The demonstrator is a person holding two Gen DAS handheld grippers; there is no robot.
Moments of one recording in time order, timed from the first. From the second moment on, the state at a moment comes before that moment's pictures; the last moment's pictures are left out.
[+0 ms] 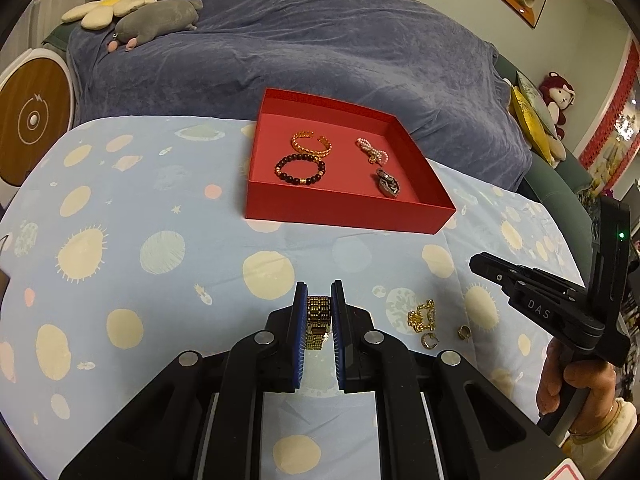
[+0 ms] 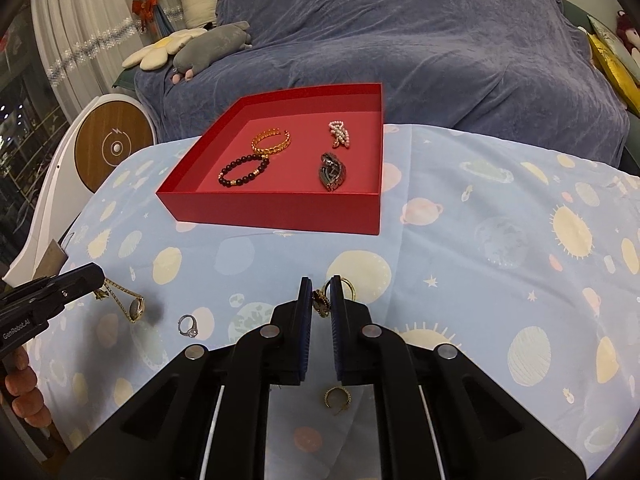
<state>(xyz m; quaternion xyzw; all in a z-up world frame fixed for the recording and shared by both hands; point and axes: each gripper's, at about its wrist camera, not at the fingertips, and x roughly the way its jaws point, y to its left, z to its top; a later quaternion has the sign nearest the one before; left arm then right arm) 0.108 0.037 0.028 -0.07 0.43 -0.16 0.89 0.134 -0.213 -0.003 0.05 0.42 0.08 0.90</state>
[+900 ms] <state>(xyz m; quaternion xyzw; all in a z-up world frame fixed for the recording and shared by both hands) 0.249 -0.006 0.052 -0.05 0.38 -0.16 0.91 0.254 -0.193 0.002 0.08 0.41 0.11 0.90</state>
